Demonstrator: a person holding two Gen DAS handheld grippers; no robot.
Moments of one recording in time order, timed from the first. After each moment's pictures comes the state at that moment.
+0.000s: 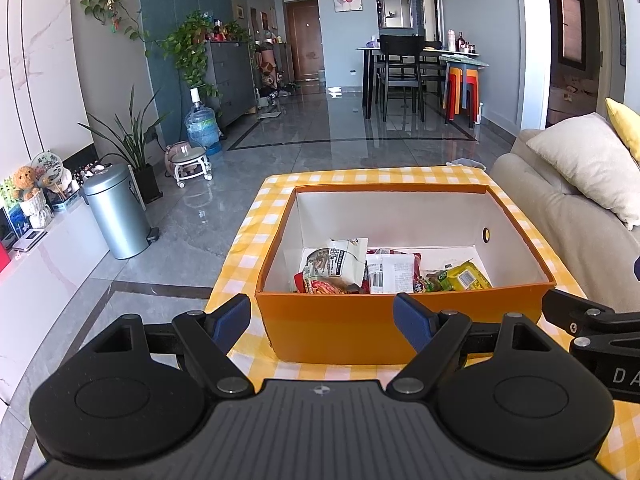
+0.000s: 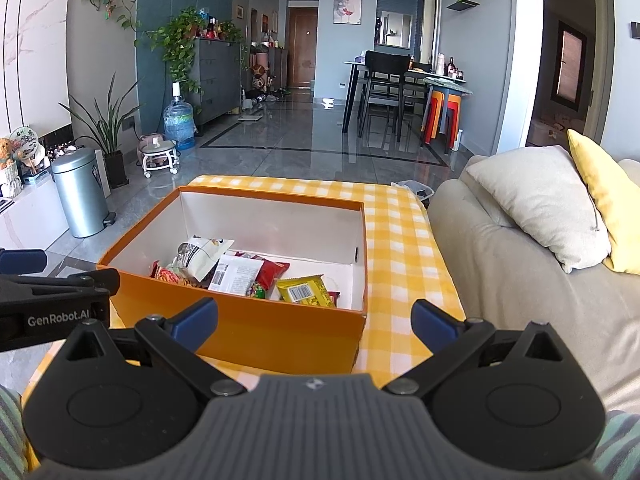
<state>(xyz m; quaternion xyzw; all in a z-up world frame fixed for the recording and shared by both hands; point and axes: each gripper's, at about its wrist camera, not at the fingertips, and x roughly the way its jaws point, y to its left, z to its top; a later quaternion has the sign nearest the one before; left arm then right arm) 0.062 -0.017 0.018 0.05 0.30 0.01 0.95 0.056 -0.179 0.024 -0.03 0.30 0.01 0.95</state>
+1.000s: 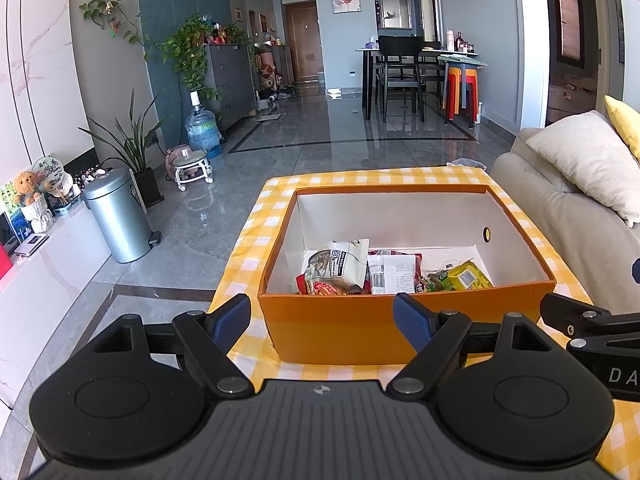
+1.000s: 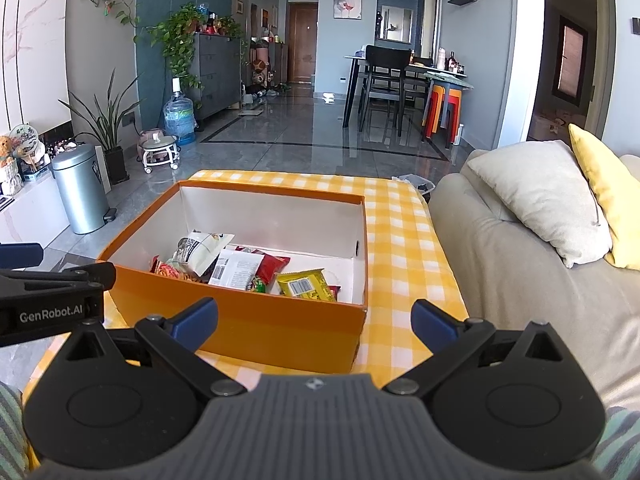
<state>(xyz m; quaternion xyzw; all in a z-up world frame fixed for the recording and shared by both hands) 0.061 -0.018 0.017 0.05 0.30 0.01 0.95 0.056 -0.178 0.023 -0.02 0.31 0.01 0.95</state>
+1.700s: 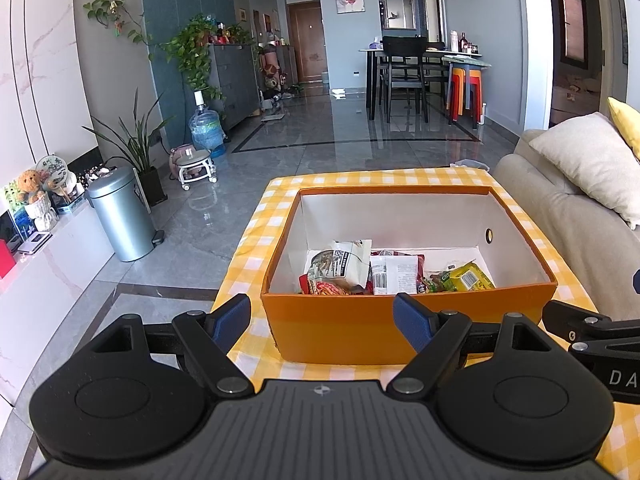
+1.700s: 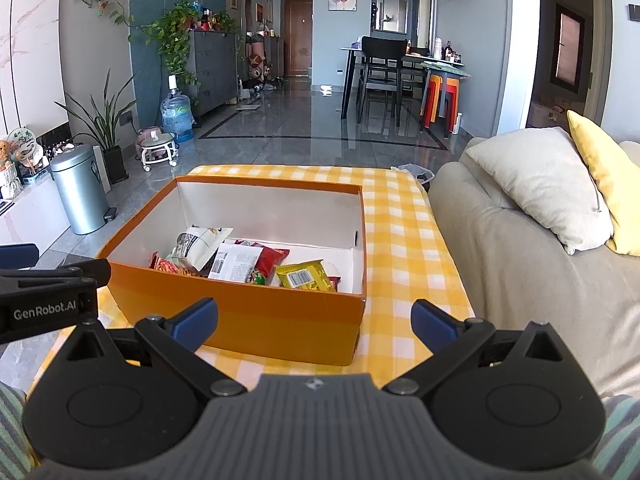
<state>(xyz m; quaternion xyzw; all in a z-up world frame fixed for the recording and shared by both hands) 0.060 -0.012 0.027 0.05 0.30 0.02 0.95 0.054 -0.181 0.020 -0.01 0.32 0.01 0.95</state>
